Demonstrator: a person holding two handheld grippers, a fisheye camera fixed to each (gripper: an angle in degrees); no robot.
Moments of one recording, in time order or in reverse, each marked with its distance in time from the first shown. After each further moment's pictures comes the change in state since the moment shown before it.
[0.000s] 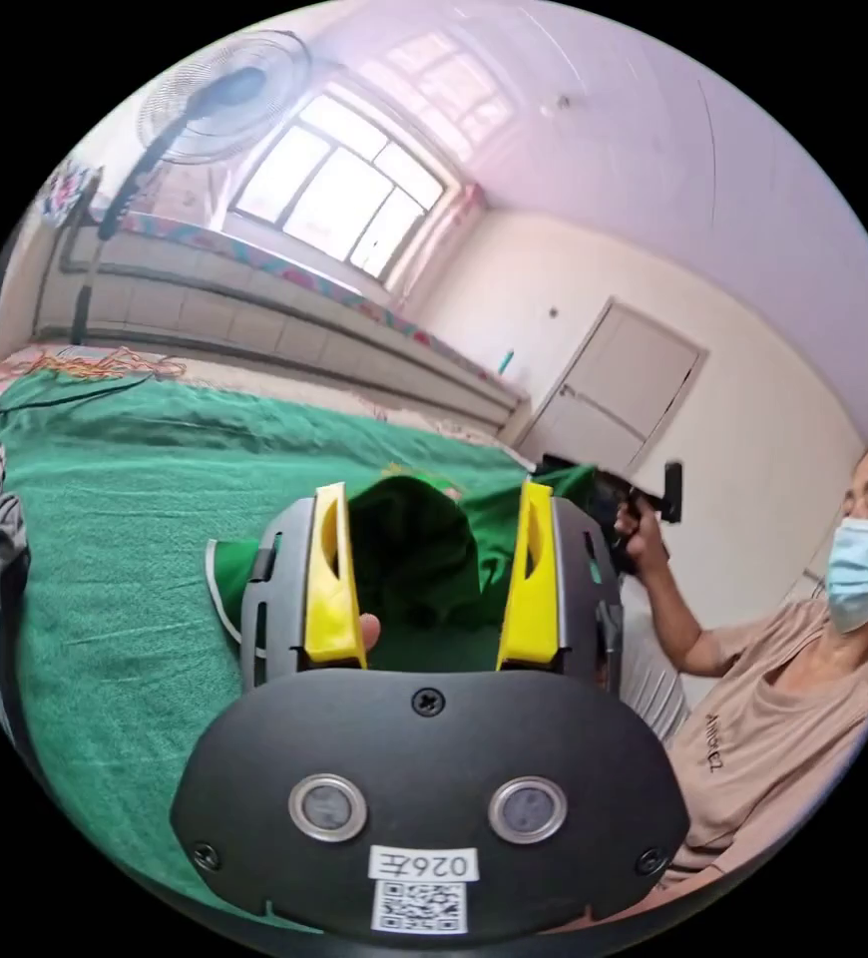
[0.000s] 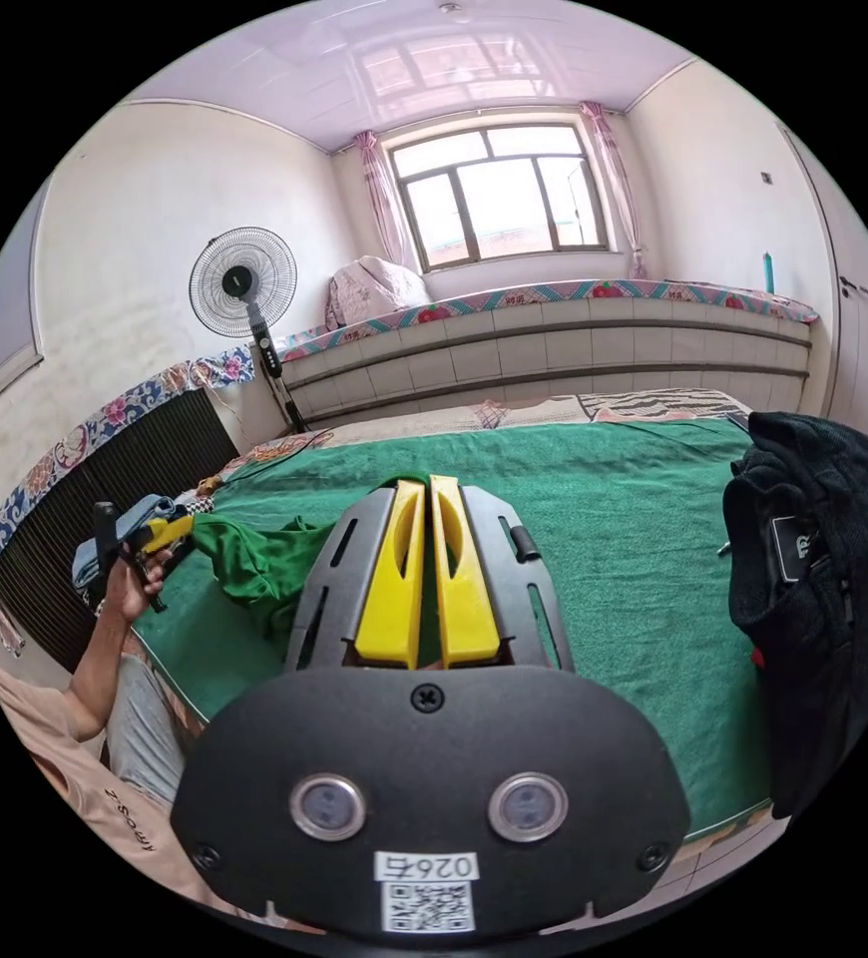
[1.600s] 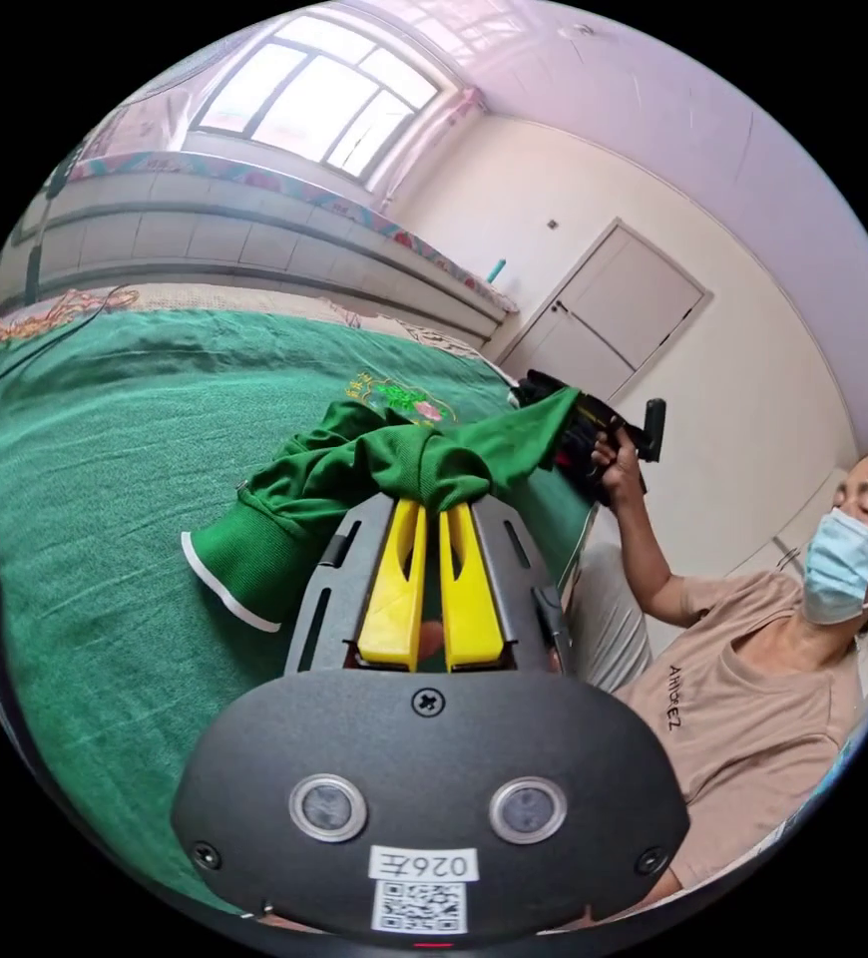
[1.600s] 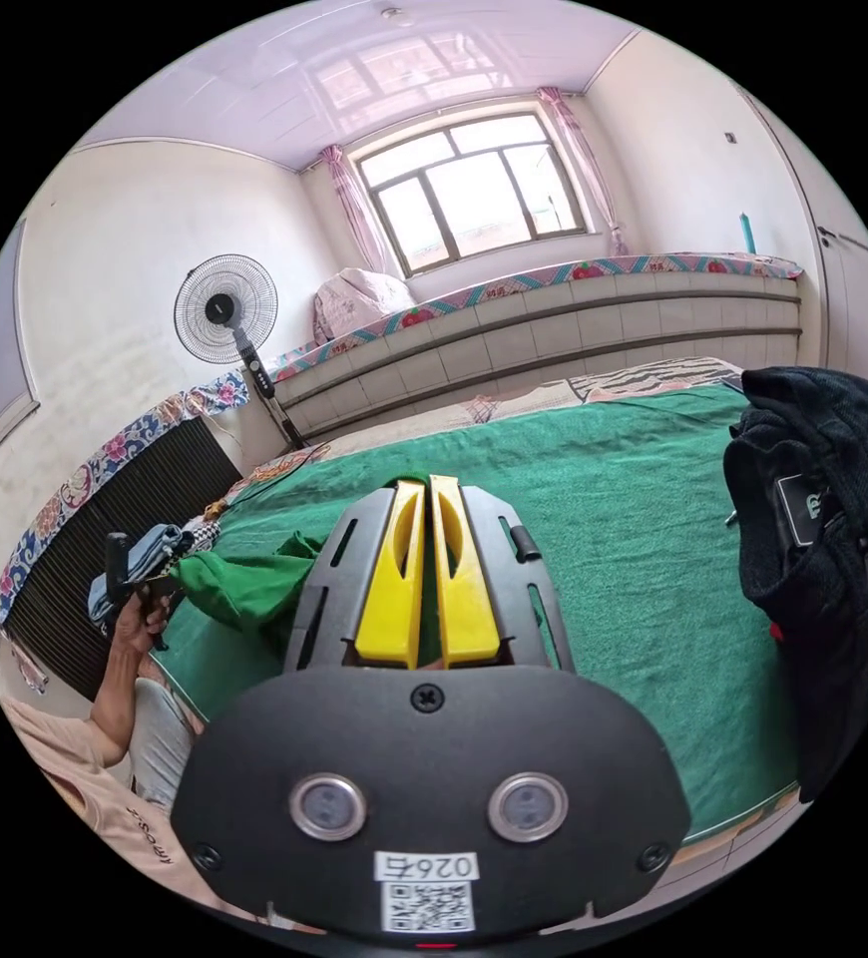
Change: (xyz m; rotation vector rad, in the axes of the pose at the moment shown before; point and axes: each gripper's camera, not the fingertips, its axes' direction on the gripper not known) left arm -0.071 0.000 0.122 -0.155 0.104 -0.086; right arm 0.063 0.102 -0.020 -0.025 -0.034 0.089
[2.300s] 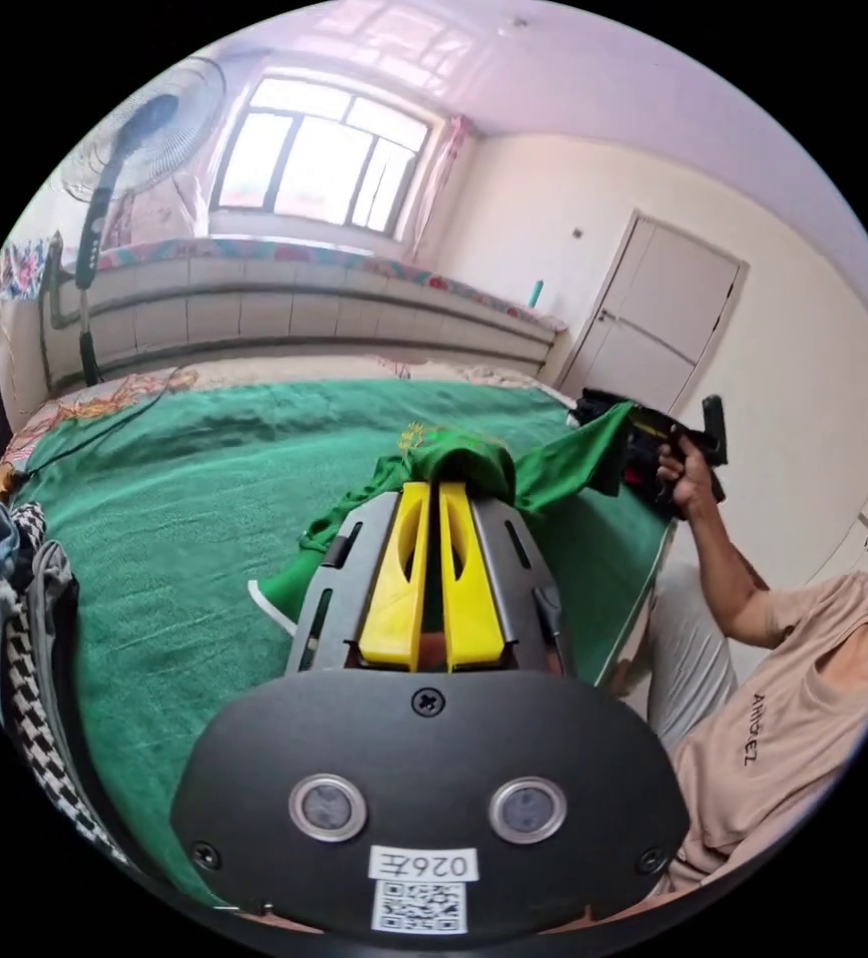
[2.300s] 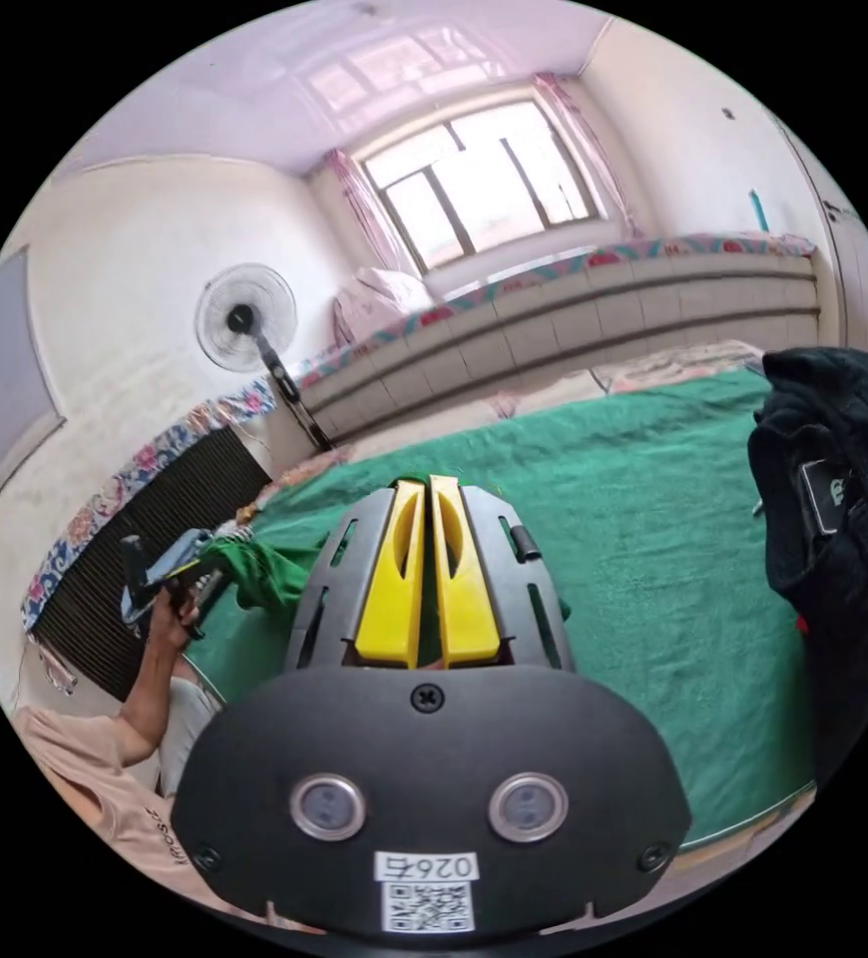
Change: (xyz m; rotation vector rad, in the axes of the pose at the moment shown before) left arm 0.097 -0.032 -0.176 0.239 -0.255 0.178; right arm -0.033 0.125 -0.046 0.104 -0.120 -0.007
